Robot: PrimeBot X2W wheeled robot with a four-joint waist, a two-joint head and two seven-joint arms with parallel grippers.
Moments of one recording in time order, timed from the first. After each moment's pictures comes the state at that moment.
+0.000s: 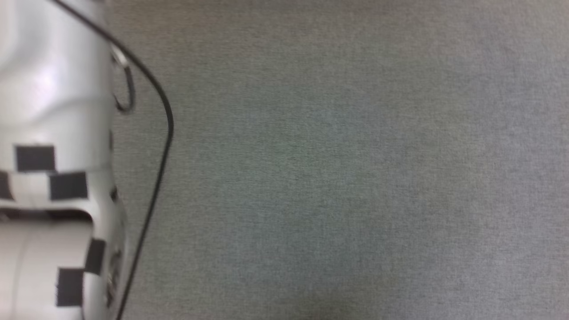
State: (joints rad) left arm -1.32 0.13 -0.07 0.48 -0.46 0.22 0.01; right arm -1.38 -0.54 0.20 0.48 0.72 0.13 0.26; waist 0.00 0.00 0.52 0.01
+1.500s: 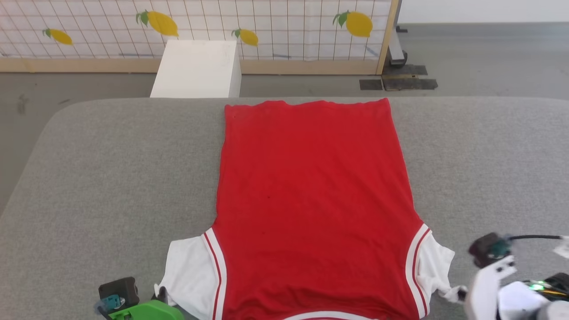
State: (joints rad) left arm 0.15 0.21 -0.18 0.07 -0.47 0.30 0.18; right arm 0.00 -0.49 0.24 0.07 0.41 0.13 0.75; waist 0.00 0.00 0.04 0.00
